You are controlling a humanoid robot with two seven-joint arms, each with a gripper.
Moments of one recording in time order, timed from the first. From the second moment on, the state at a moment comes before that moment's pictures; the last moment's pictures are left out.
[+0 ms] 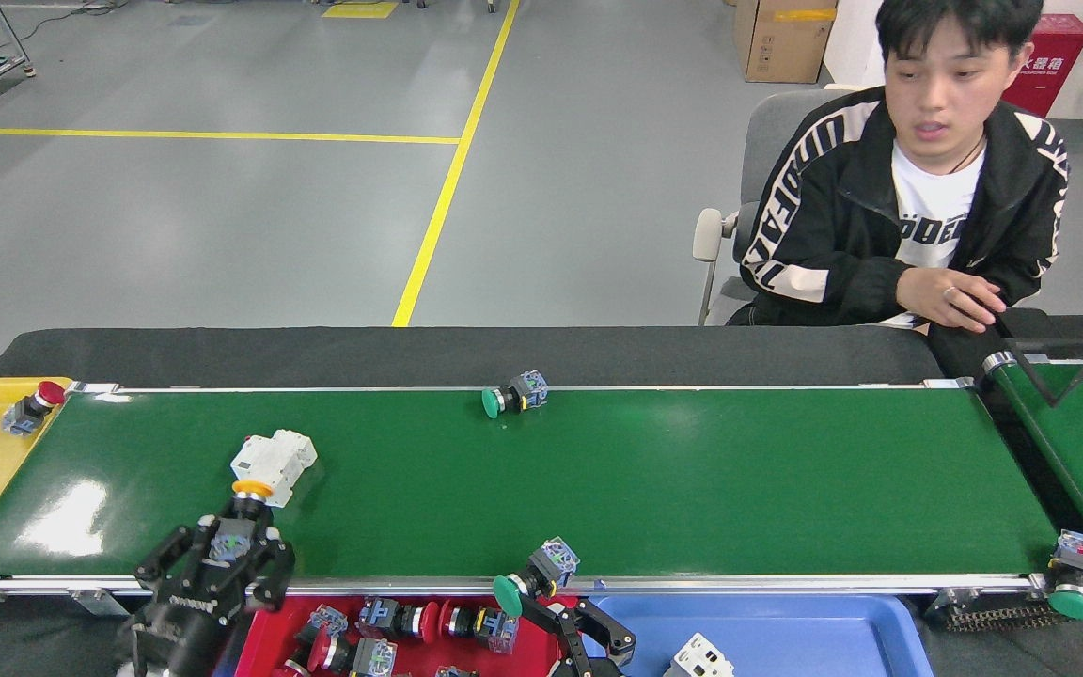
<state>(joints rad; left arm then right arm) 0.16 0.16 0.04 -1.63 -1.54 -0.41 0.05 0.14 0.12 0.40 -1.75 1.26 -0.53 0.28</state>
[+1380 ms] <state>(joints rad) -0.25 0.17 0.35 -1.10 -1.61 -0.23 0.01 0.04 -0.01 -0.23 -1.75 1.26 -0.07 0.18</state>
